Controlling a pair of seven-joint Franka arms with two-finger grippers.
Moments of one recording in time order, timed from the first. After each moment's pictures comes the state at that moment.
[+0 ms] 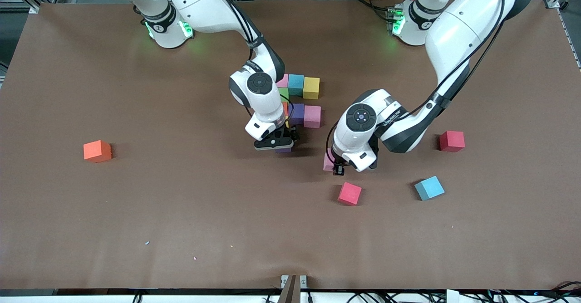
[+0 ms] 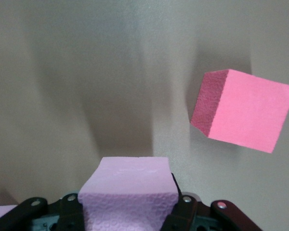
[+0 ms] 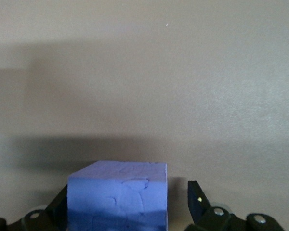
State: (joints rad) left arm -0.01 0.80 -0.69 -1.60 0.59 2.24 -2.35; right arm 0.87 0.70 -0.13 -1.77 0.07 2.68 0.69
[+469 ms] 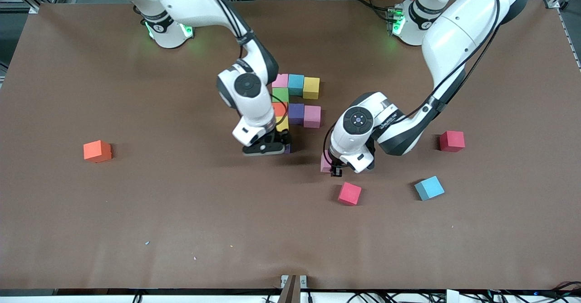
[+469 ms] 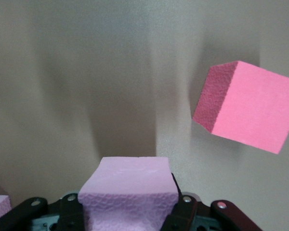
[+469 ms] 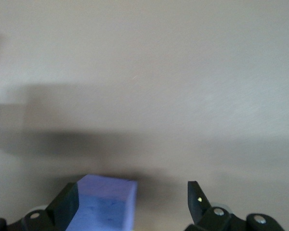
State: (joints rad) left arm -0.05 0.83 -0.67 -1.56 0.58 2.24 -2.41; right arm 0.77 0.59 -0.14 -1.72 0.07 2.47 0.55
